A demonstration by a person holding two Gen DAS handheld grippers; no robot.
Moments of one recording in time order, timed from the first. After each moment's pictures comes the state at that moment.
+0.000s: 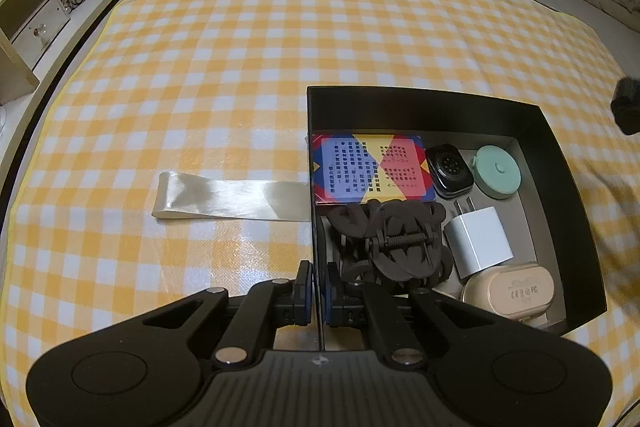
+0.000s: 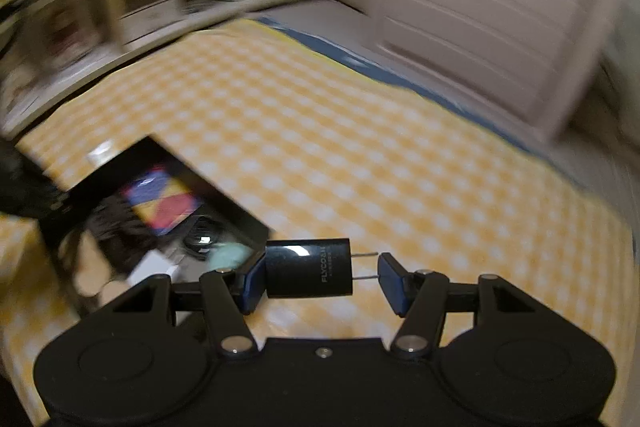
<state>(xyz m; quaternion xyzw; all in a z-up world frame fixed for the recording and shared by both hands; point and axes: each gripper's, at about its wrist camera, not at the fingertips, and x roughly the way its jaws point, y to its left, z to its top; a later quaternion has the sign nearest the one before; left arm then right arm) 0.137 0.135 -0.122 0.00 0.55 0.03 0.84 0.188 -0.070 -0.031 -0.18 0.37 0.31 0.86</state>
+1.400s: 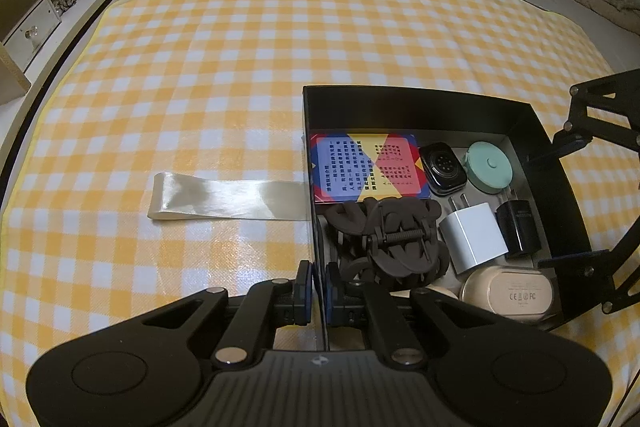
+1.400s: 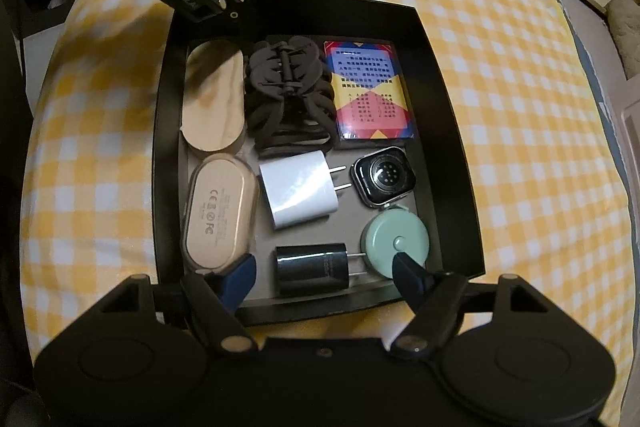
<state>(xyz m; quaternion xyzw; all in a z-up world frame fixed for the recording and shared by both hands) 0.134 0.129 -0.119 0.00 0.55 0.02 0.84 0.169 0.030 -0.095 -0.43 0.41 0.50 0.63</state>
